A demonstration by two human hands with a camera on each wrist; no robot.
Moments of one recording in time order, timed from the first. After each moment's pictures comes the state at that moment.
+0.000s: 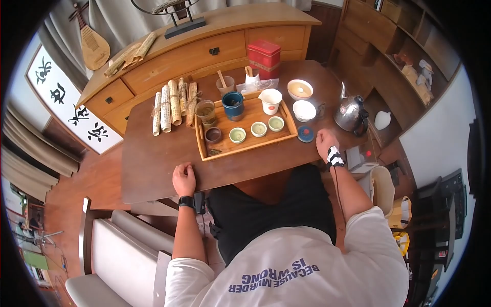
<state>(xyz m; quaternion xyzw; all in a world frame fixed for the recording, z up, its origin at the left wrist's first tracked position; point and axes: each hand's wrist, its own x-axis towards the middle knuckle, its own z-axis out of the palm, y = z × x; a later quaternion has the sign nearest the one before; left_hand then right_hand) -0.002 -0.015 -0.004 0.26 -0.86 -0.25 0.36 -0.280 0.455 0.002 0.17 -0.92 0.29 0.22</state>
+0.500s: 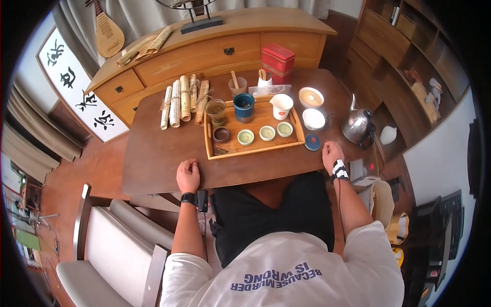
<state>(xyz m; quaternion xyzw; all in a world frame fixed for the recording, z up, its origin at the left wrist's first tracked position) -0.002 -0.011 0.000 0.28 -0.85 -0.26 0.36 -0.277 0.459 -0.005 0.19 -0.90 0.30 0.23</state>
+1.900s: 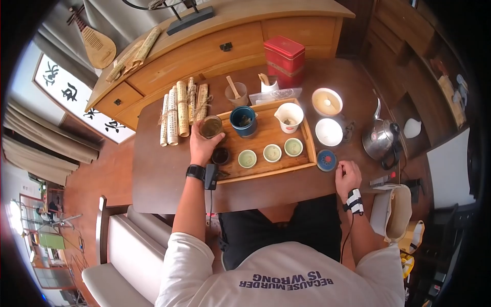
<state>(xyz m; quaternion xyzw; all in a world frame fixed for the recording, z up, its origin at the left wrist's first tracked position) -0.194 -0.027 0.075 0.25 -0.86 -0.37 0.26 -0.276 0.454 0.005 0.19 -0.91 0.31 0.21</state>
